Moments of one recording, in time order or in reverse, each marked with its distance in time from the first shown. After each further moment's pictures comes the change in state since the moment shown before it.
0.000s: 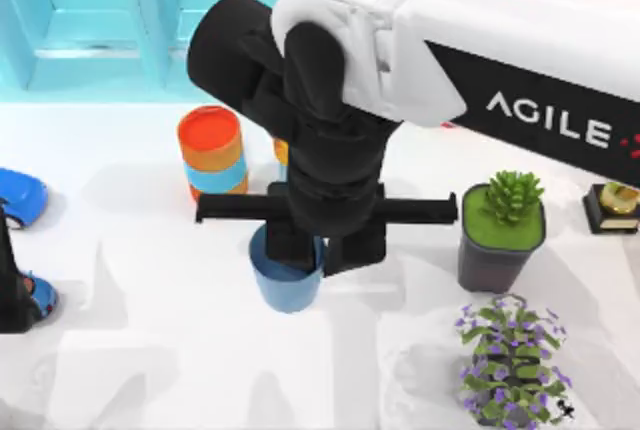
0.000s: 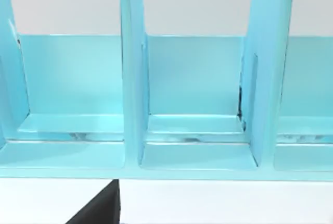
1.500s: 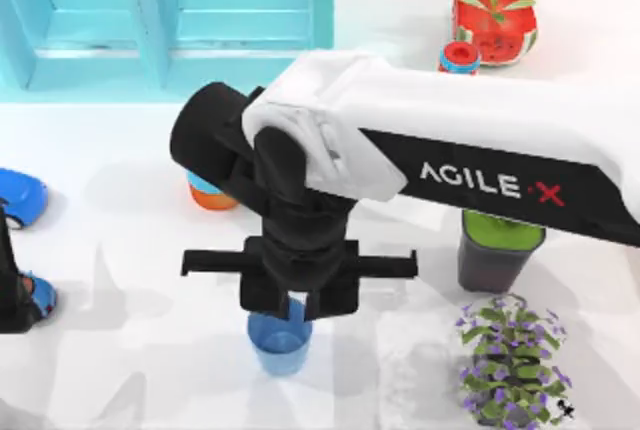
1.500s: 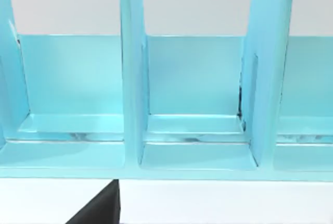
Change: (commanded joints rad) left arm 0.000 0.000 0.000 0.000 0.000 0.000; right arm 0.033 0.080 -0.149 0.224 -0.003 0.046
